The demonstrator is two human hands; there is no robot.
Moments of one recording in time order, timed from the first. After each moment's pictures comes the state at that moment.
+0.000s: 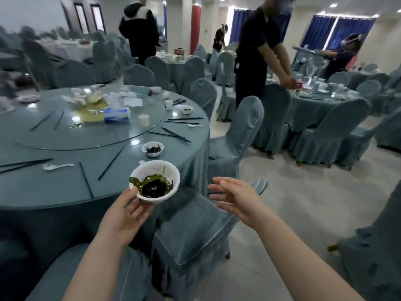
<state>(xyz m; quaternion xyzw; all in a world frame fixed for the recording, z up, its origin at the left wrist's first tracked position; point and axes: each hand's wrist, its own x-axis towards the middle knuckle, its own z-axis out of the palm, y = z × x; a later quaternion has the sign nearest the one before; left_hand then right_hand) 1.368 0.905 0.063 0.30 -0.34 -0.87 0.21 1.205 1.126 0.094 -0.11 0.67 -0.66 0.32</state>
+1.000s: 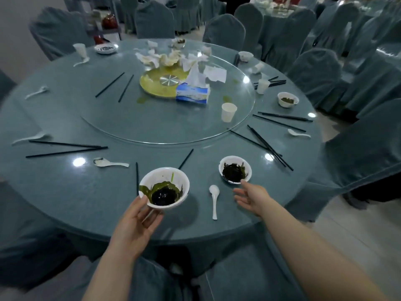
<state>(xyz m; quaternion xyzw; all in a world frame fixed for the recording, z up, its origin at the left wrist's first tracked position) 1.261 0.596 -0.039 0.46 -0.20 -0.81 0.30 0.968 0.703 -0.074 0.05 0.73 -0.51 0.46</state>
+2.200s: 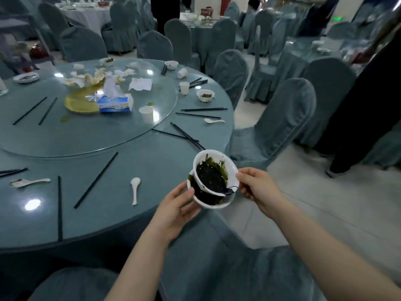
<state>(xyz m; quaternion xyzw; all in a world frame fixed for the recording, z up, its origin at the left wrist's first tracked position) 1.083 0.843 0.009 0.29 -0.42 -0.86 0.09 0.920 0.993 0.042 -0.10 0.72 -0.61 0.31</state>
